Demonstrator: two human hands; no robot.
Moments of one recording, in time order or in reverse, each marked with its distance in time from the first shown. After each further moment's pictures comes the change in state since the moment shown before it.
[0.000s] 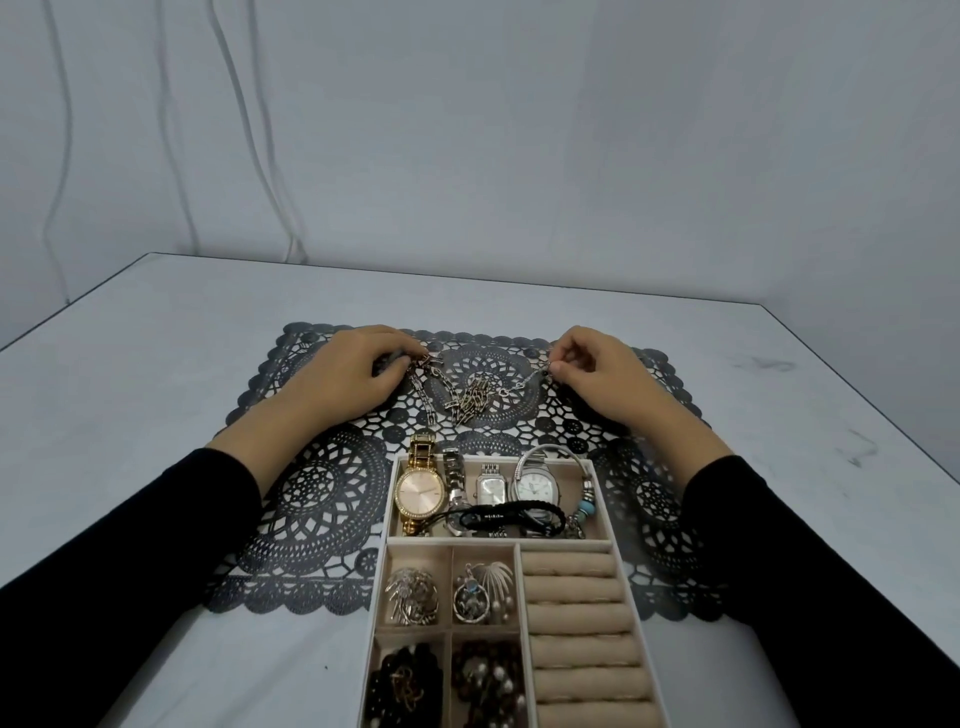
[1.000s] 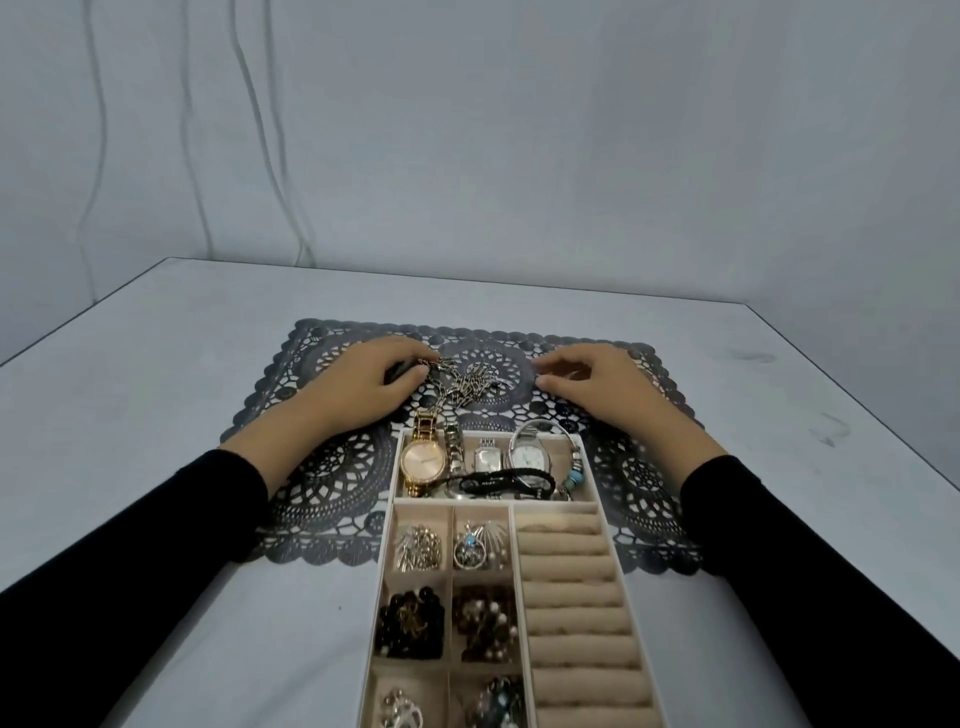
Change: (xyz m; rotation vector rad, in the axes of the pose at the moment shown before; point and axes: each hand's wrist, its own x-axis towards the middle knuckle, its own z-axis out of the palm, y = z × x) left_hand -0.023 0.027 -0.002 0.000 -0.093 -0.019; right_hand -0.031 -0.011 -0.005 -0.012 -0.057 -0.011
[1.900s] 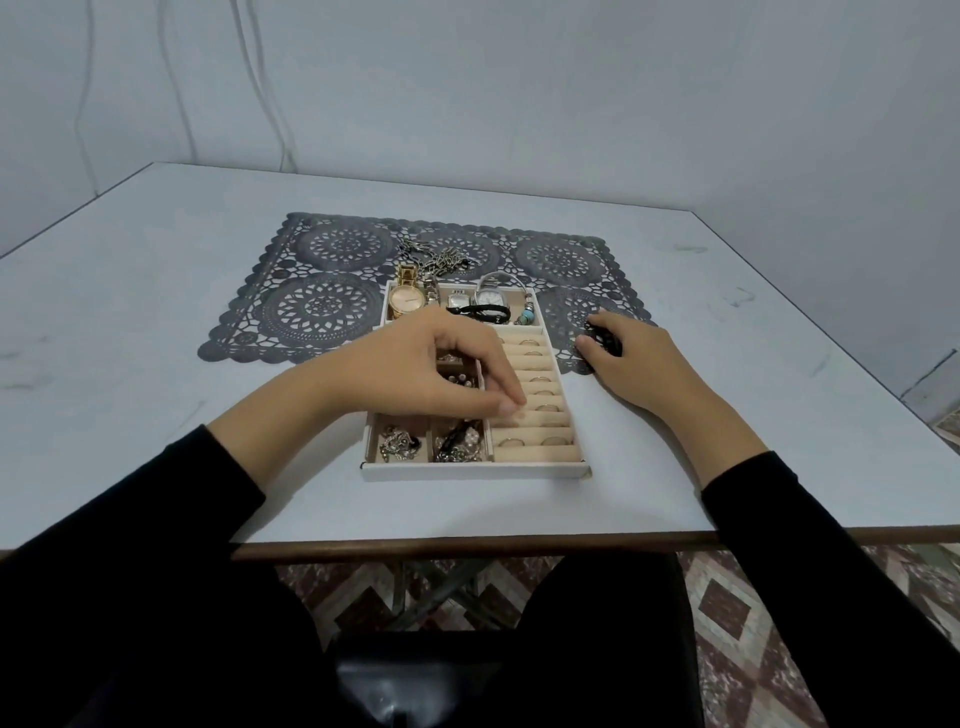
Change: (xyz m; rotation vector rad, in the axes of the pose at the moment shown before) left_hand -0.143 0.155 -0.009 -0.521 -0.341 0.312; right_hand -0.169 -0.007 -0.009 -0.307 0.139 0.203
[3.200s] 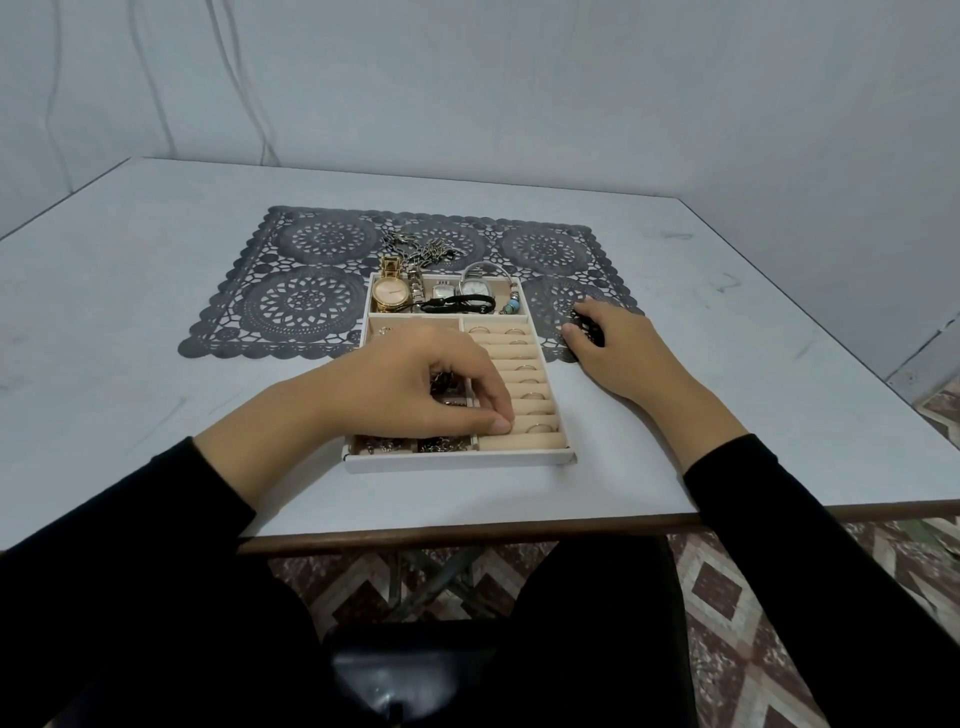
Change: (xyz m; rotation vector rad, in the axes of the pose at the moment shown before) left_hand -0.006 -0.002 0.016 0.165 -0.007 0.127; right_hand -0.002 0.000 0.005 -0.026 0.020 -0.042
